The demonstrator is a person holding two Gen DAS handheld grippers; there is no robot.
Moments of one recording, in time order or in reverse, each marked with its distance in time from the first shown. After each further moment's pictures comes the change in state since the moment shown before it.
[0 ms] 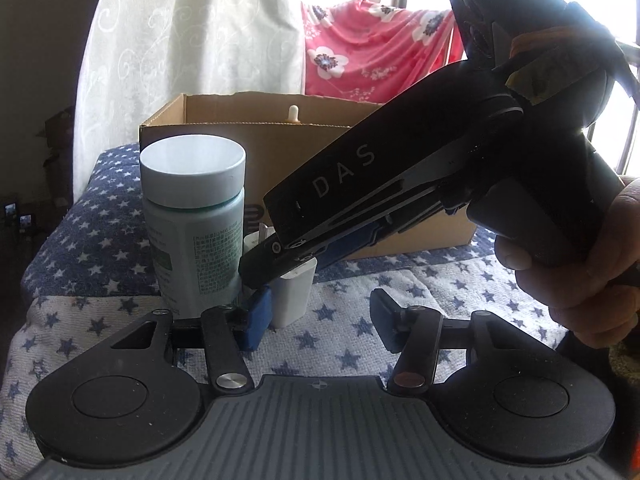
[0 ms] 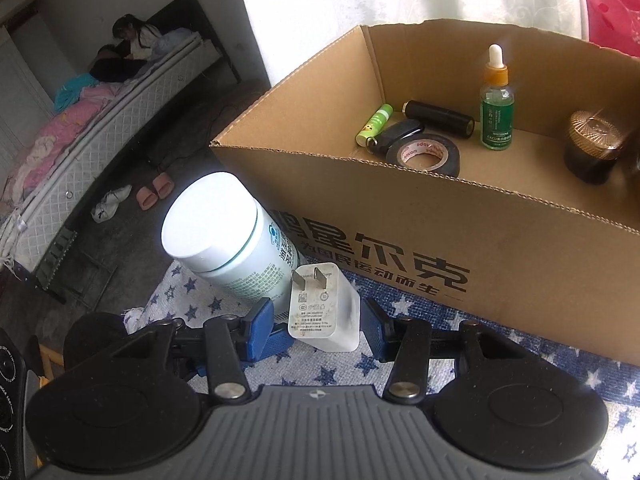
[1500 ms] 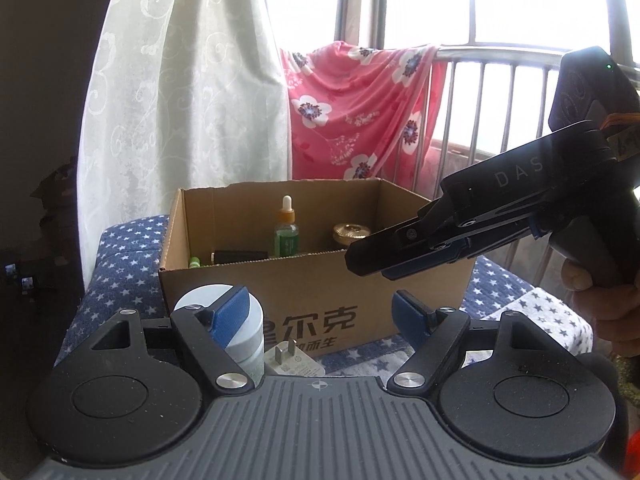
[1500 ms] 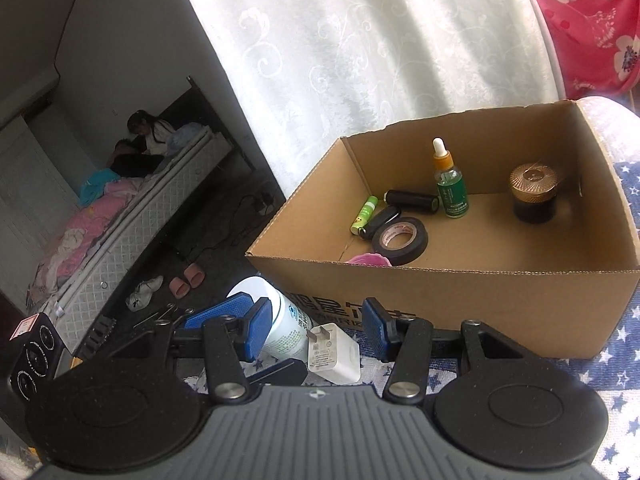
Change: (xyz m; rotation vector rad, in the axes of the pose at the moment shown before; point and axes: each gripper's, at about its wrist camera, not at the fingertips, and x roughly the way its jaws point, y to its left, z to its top) left arm -0.031 0.003 0.059 0.085 -0.127 -0.020; right arm -0.094 -0.026 -0.005 0.140 -0.257 0.098
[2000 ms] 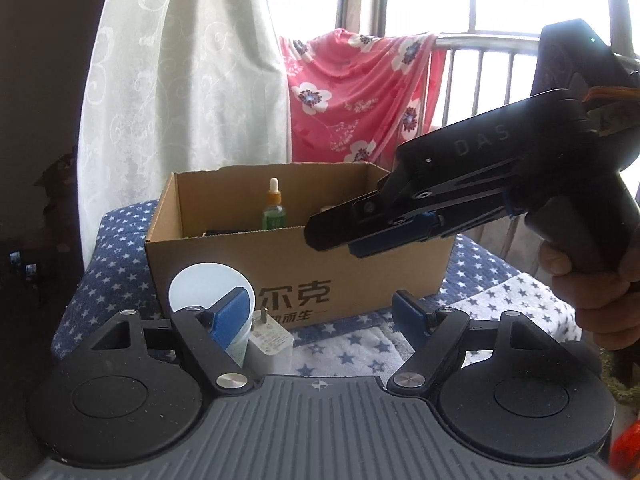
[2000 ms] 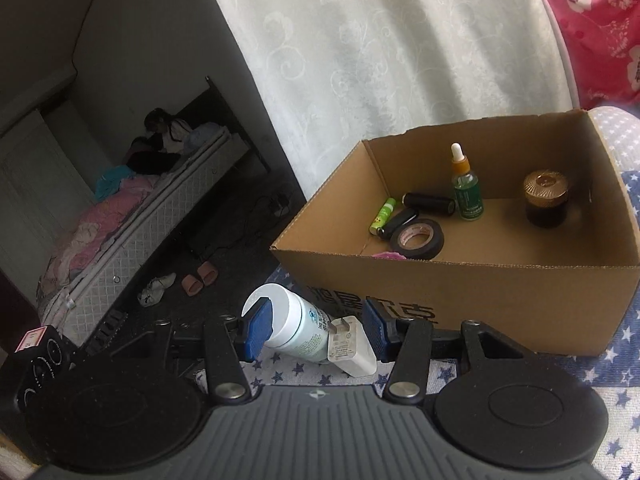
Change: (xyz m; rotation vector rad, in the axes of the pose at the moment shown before) left arm -0.019 -0.029 -0.002 0.003 0.042 0.010; right arm -0.001 0.010 -0.009 -0.031 0.009 0.033
